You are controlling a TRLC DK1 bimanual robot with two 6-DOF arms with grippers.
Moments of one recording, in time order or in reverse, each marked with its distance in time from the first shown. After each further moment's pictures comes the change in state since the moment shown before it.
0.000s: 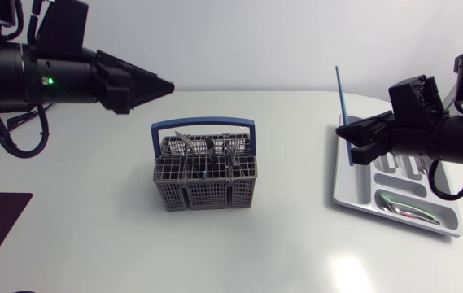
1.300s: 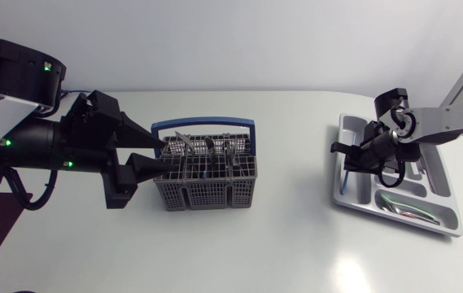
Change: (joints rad) left arm -0.010 -0.022 -0.232 -0.088 0.022 0.487; right arm -0.138 0.763 0.303 -0.062 0.364 0.561
